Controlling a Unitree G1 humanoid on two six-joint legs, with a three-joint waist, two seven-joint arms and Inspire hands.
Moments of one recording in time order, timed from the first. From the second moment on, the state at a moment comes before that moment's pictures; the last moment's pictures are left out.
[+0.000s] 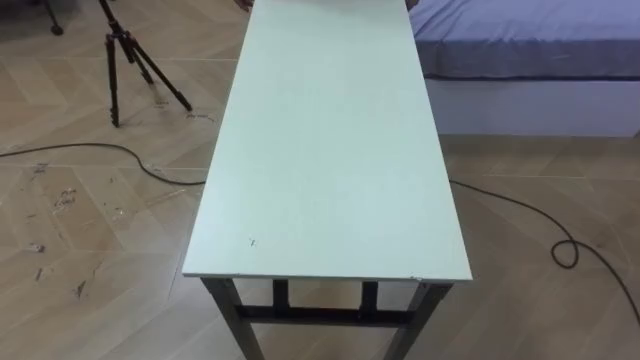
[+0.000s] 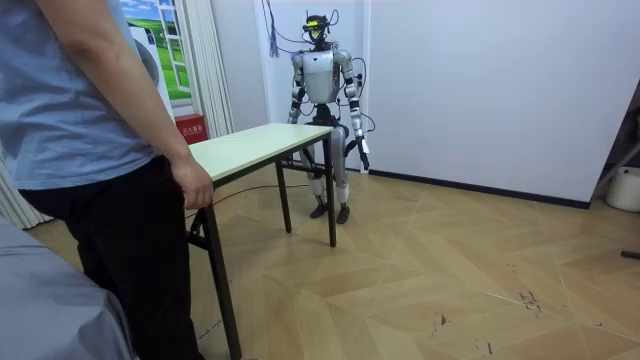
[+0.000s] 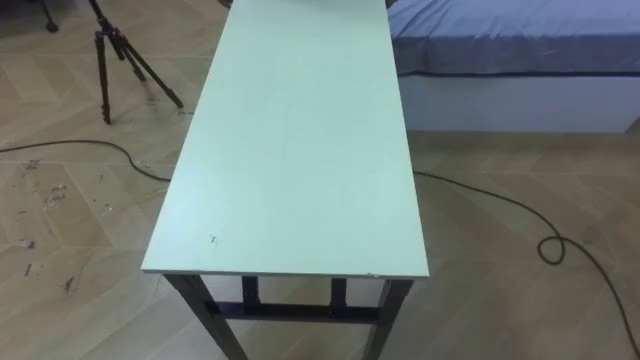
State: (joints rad) left arm 0.22 0.15 0.19 1.12 0.07 -0.05 0.08; right arm 0.16 -0.23 -0.12 1.24 0.27 -0.04 0.14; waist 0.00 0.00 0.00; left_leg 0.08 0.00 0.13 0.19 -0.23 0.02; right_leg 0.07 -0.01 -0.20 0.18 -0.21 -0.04
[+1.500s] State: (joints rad) left arm 0.27 0.16 -0.06 0.71 -0.61 -0.04 -0.34; right arm 0.31 -0.21 0.06 0.66 0.65 0.01 0.49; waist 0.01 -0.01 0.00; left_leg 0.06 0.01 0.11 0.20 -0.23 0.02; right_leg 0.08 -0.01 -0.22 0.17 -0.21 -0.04
